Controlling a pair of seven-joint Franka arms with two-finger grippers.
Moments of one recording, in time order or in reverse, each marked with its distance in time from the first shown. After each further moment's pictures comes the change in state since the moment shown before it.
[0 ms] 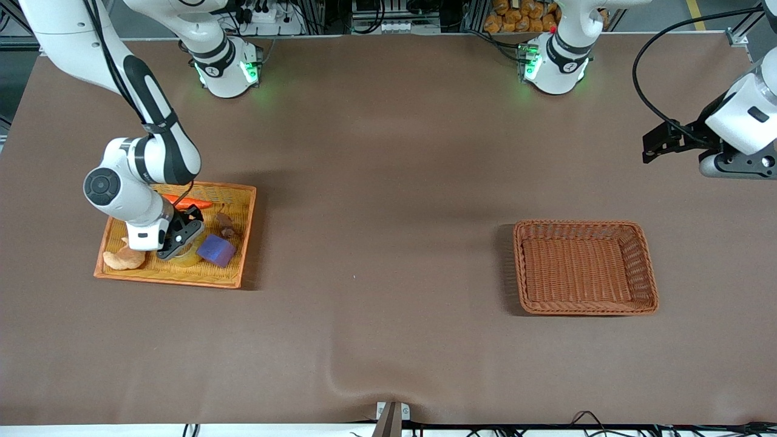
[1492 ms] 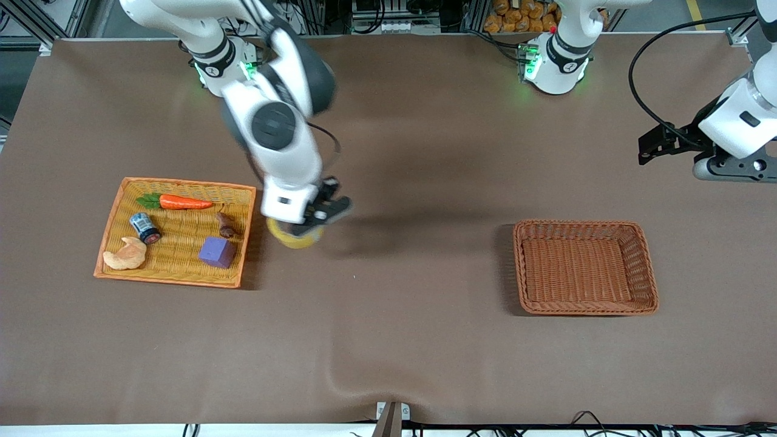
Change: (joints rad) left arm -0.002 0.004 -0.003 -0.015 0.000 0.008 0.000; right arm 0.615 0.114 0.030 0.697 0.007 -0.595 0.949
